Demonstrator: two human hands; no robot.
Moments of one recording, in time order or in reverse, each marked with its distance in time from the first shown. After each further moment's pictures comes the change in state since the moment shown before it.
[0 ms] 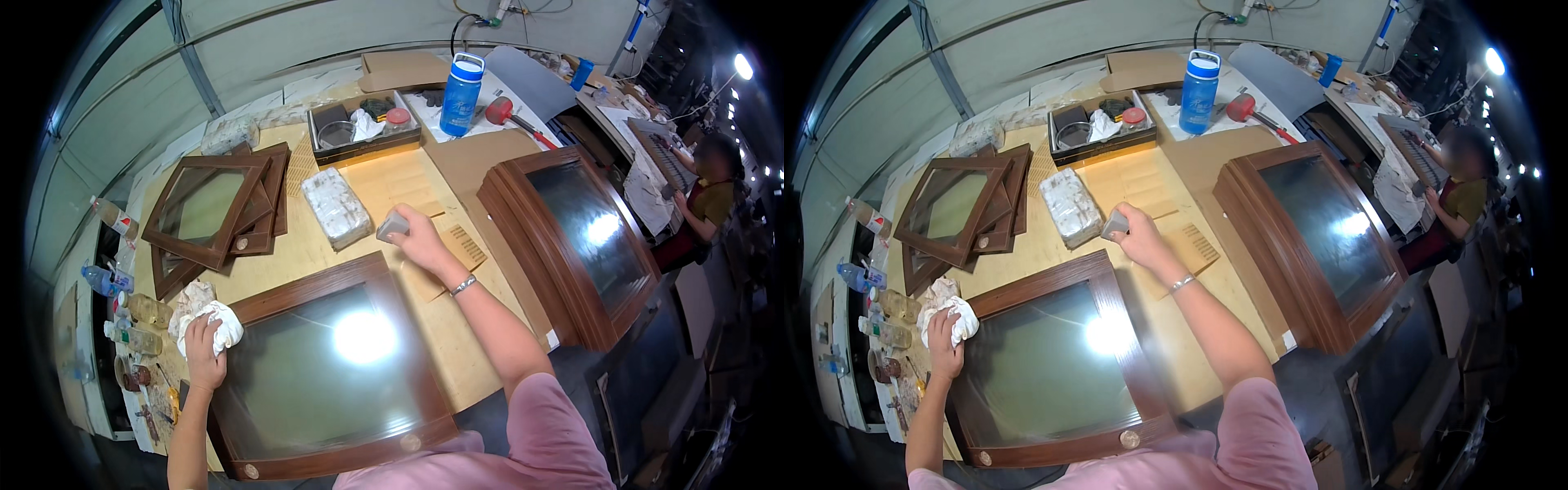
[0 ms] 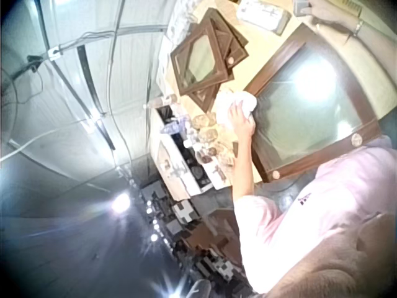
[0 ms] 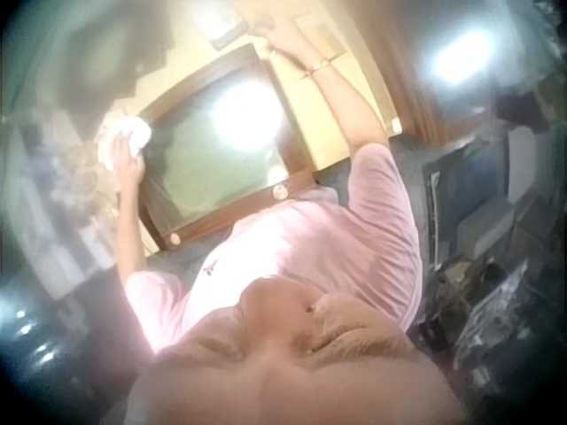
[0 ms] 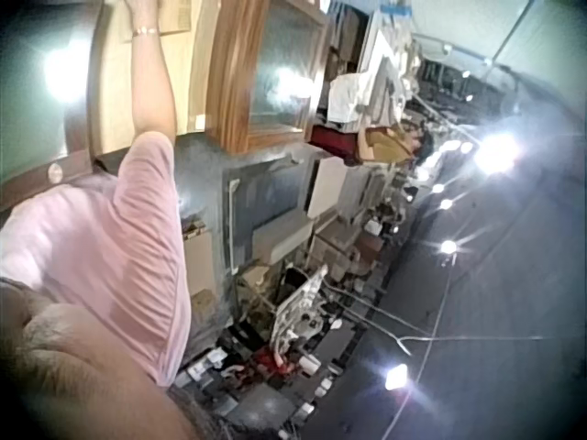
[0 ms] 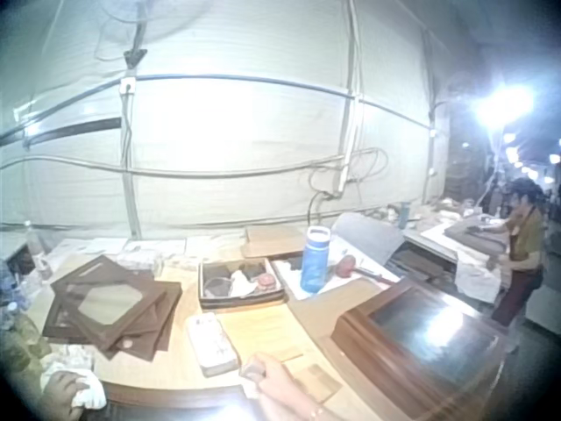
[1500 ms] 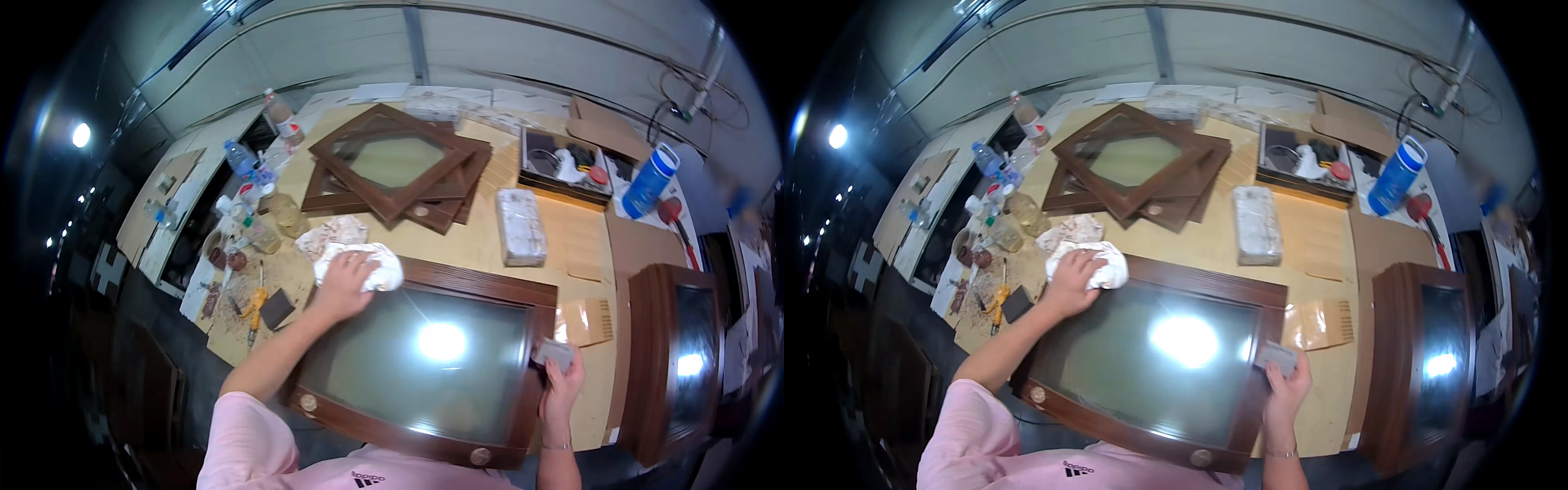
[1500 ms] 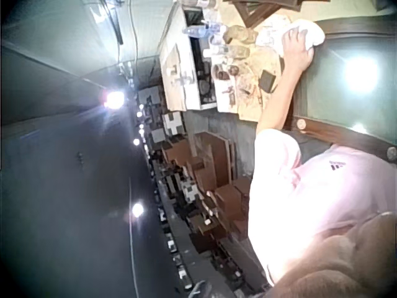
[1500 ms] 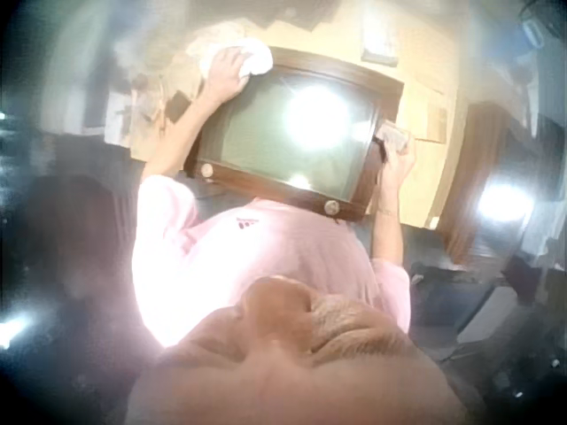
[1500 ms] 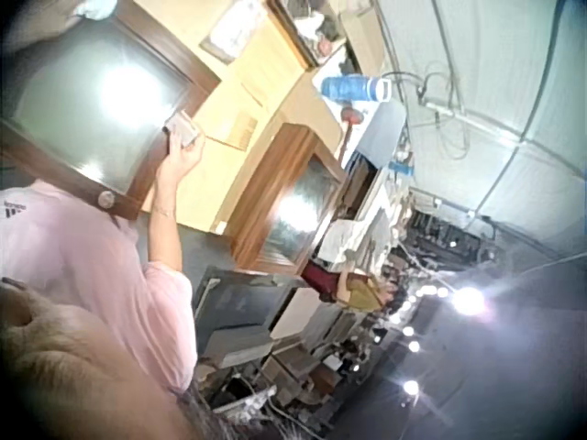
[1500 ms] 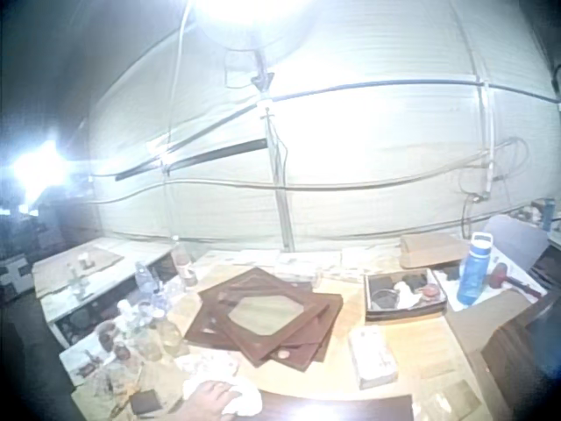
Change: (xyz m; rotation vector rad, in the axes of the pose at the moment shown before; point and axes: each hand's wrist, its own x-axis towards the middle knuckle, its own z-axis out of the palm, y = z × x) left_hand -0.004 -0.005 -0.001 0.114 0.085 -0.008; right_hand -0.164 -0.050 0.059 0.574 0.265 0.160
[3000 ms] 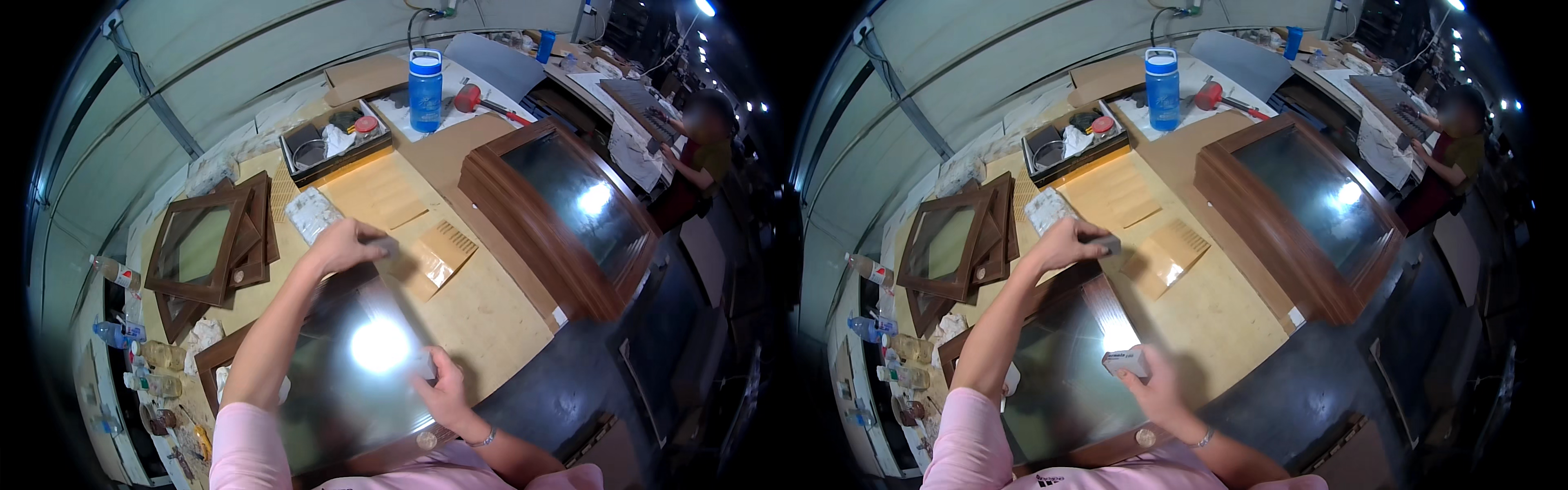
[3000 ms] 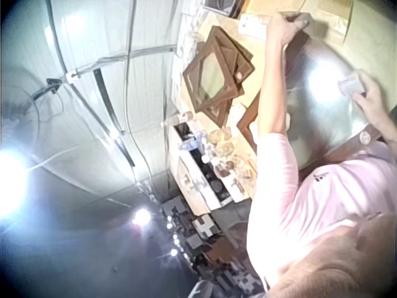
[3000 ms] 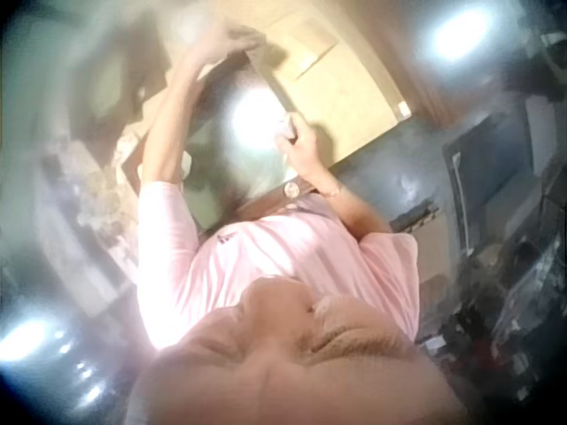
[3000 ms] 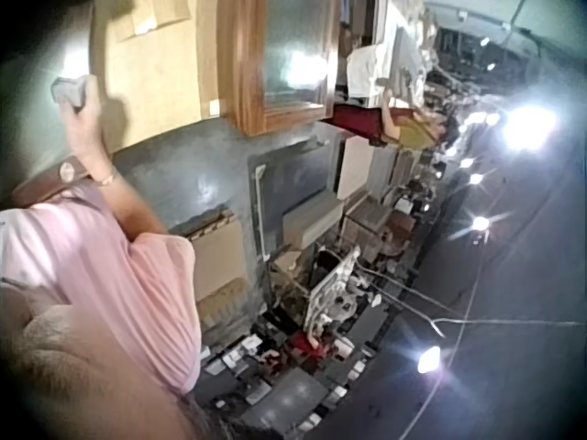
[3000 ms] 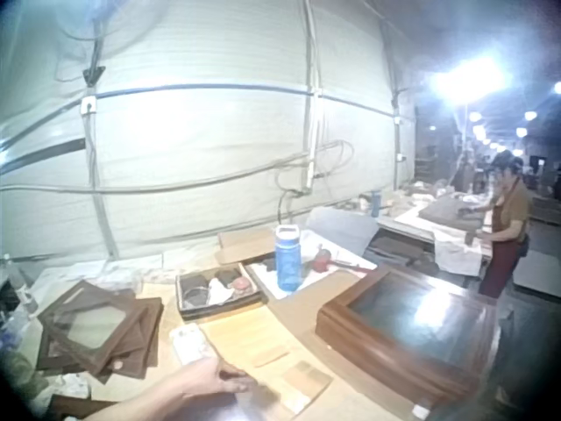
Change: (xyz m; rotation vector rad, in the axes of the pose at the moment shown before) left_hand 0.264 0.237 0.085 -0.689 -0.702 0.247; right_hand -0.072 -0.007 0.005 -0.149 0.162 -0.021
